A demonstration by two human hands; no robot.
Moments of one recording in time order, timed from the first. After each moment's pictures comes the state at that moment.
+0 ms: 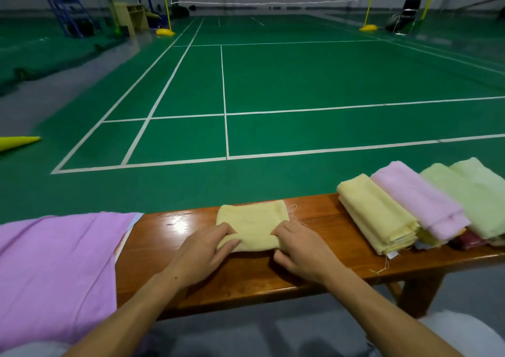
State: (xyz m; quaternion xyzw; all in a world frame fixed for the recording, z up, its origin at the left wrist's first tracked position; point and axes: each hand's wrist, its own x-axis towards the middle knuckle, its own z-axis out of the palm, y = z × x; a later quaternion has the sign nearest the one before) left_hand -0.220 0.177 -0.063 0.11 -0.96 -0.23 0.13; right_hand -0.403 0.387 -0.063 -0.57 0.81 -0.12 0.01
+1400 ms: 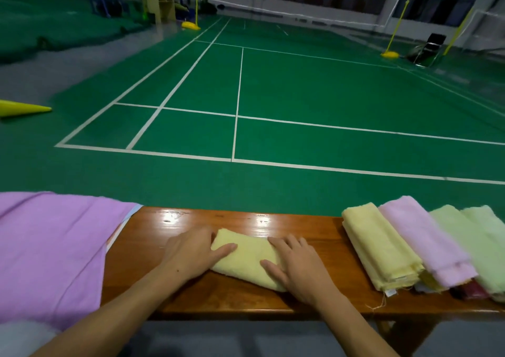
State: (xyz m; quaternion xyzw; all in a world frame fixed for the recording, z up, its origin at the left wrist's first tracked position) left_hand -0.236 0.177 -0.050 0.35 -0.92 -0.16 0.02; right_hand -0.410 0.376 -0.068 -0.52 0.85 -0.05 0.05
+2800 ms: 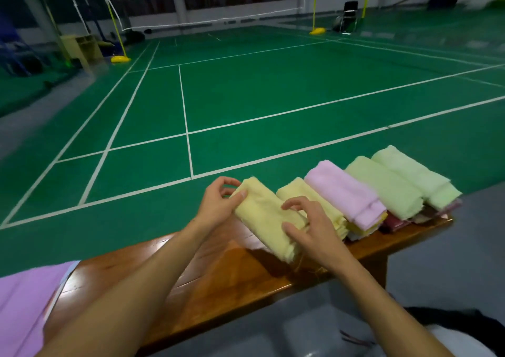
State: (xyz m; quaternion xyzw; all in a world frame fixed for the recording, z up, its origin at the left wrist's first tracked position) left_hand -0.420 0.260 0.005 0.19 -0.78 -0.57 0.19; right_hand -0.484 0.509 -0.022 -0.35 0.81 -0.47 0.04
